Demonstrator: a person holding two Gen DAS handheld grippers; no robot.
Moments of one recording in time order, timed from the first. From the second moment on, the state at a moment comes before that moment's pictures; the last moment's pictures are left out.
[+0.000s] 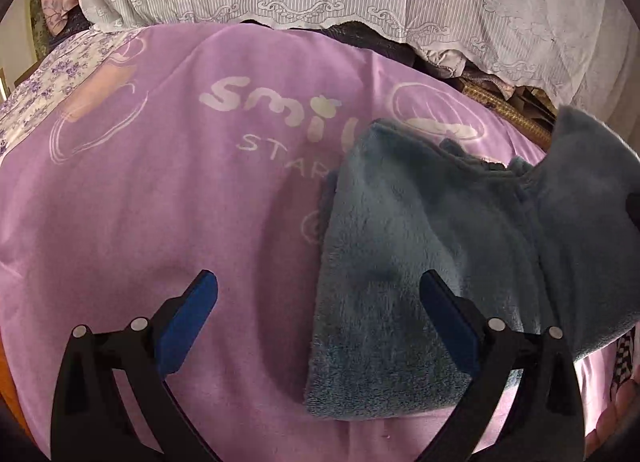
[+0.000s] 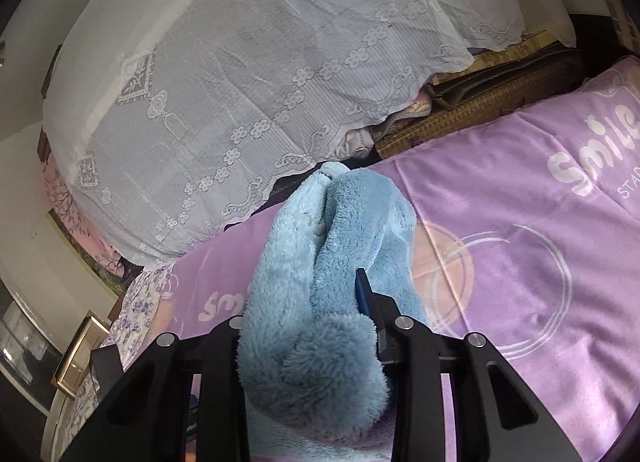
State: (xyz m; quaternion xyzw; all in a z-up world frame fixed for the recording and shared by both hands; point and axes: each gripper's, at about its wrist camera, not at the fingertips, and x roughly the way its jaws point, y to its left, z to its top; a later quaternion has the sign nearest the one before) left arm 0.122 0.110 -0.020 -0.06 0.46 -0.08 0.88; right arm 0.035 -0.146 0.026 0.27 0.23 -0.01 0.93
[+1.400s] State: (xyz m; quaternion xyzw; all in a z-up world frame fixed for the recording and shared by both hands) left arm 0.140 0.226 -0.021 -0.22 0.47 0.02 0.86; right arm 0.012 0.000 0.039 0.04 0.22 0.15 0.96
